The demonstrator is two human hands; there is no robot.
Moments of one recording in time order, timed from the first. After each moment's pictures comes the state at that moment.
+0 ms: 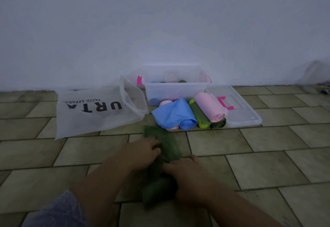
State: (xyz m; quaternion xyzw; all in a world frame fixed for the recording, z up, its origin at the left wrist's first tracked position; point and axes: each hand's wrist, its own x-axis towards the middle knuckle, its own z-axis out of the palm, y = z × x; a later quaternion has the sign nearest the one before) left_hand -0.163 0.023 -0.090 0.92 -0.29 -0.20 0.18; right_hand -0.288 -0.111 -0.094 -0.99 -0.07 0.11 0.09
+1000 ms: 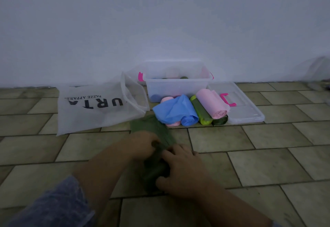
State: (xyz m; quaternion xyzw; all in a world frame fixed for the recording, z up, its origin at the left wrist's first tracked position) left_hand -0.151 0.019 -0.073 0.91 -0.35 -0.23 0.07; right_hand -0.280 -0.098 -0.098 -0.98 0.02 0.05 0.18
